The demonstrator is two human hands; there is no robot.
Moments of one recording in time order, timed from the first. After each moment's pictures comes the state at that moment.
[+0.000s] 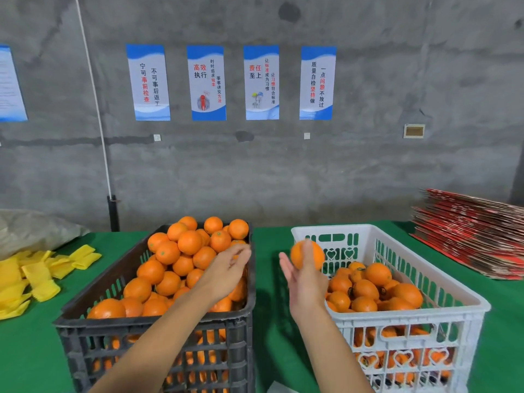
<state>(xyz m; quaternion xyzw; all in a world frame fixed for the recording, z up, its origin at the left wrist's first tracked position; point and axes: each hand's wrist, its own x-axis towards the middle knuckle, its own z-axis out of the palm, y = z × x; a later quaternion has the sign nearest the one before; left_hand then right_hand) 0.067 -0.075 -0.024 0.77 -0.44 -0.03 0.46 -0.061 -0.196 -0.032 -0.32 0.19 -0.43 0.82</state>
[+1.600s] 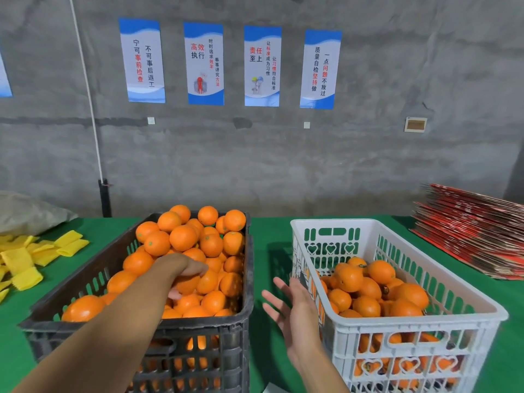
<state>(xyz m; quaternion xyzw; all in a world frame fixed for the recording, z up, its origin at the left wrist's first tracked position) 0.157 -0.060 -0.011 0.95 -0.05 -0.25 0.19 -0.061 -0.194 -0.100 -0.39 0.19 -0.35 0.83</state>
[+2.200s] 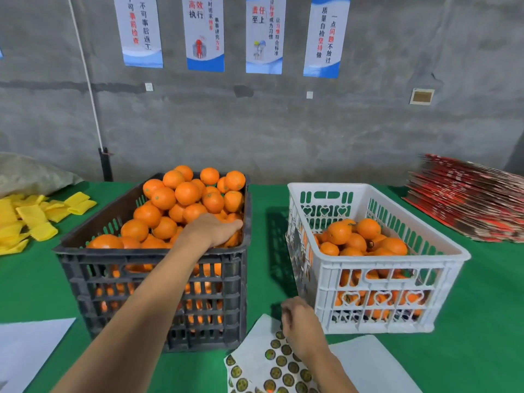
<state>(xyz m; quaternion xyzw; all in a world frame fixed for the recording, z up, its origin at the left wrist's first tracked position) 0.058 -0.060 -0.027 0.94 -0.22 -0.12 0.24 -0.139 -0.196 -0.217 -0.92 0.25 -0.18 0.26</state>
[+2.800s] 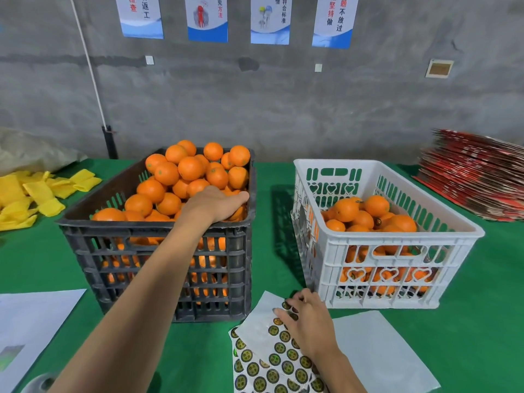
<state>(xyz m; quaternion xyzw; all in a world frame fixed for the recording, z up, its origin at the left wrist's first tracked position) 0.059 -0.058 -0.031 0.94 -0.23 -0.07 0.24 -0.162 -0.192 -0.262 -0.94 0.26 -0.16 0.17</state>
